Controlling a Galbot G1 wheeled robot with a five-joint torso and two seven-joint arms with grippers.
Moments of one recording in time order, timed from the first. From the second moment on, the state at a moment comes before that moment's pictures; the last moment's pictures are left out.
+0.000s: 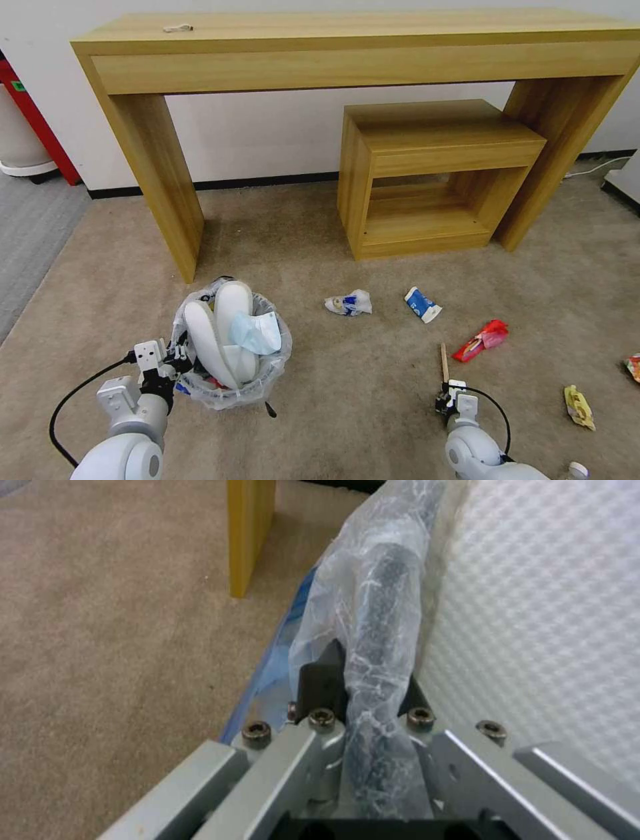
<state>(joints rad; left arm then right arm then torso) 1.58 -1.54 -0.77 -2.16 -0.31 0.43 0.01 -1.13 0.96 -0.11 1.28 0.86 -0.05 0.56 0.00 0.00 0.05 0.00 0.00</state>
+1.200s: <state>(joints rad) 1.59 -1.56 -0.75 -2.17 -0.26 0.44 0.01 -0.60 0.82 -0.47 1.94 0.91 0.39 0.07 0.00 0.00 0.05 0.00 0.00</state>
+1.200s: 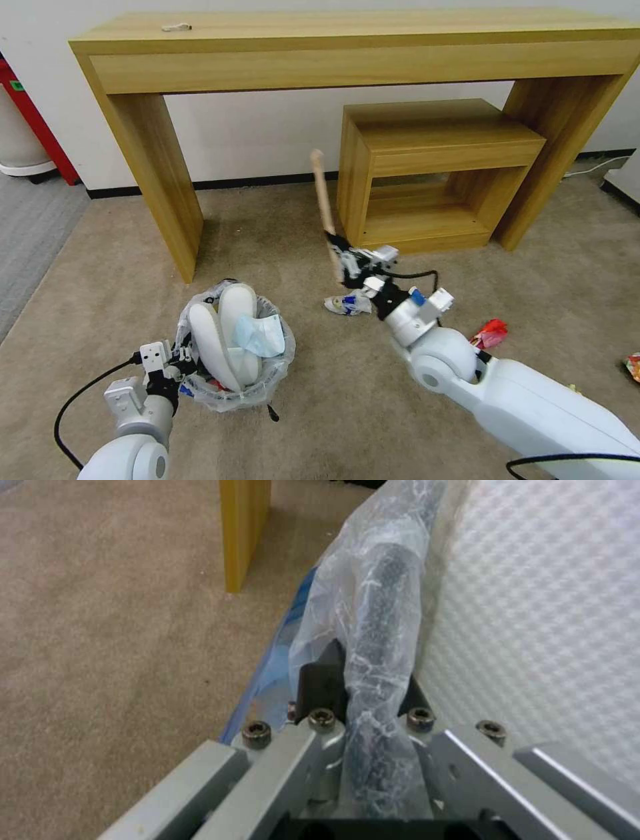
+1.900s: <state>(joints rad) 1.60 -1.57 -0.76 -2.21 -0.27 0.45 0.01 -0.49 0.94 -0.76 1.80 0.88 0.47 -0.02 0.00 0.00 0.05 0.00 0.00</state>
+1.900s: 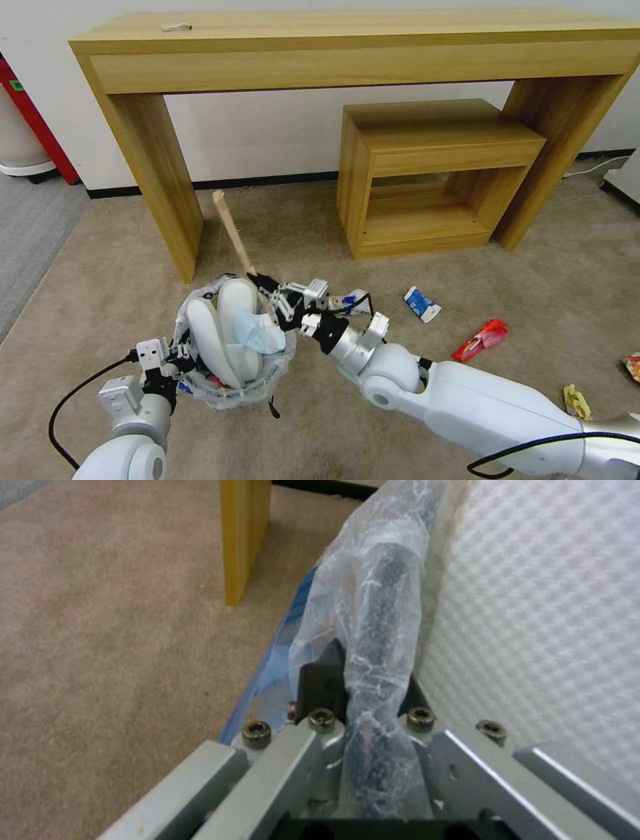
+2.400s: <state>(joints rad) 1.60 -1.57 -0.76 -2.23 -0.28 0.45 0.01 -0.52 0.96 -0.78 1.73 0.83 0.50 -0.03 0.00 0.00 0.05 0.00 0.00</state>
